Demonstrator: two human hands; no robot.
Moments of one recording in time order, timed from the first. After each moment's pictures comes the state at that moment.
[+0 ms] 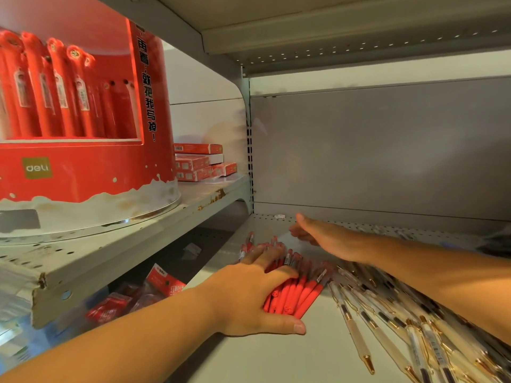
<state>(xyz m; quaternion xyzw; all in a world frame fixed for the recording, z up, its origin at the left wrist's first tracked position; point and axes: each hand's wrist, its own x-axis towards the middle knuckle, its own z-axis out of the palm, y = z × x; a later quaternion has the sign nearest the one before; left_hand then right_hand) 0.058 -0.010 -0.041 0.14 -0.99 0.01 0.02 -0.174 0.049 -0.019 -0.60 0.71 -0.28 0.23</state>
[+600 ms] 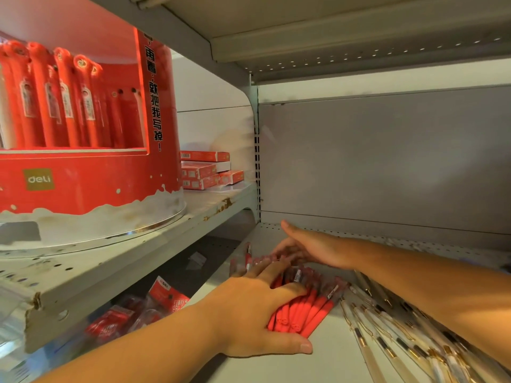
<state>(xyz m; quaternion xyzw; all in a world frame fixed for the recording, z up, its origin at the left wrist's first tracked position) 0.061 -0.011 -0.035 0.13 -0.99 0.01 0.04 -0.163 0.006 -0.017 -0.63 0.63 -0.29 0.36</state>
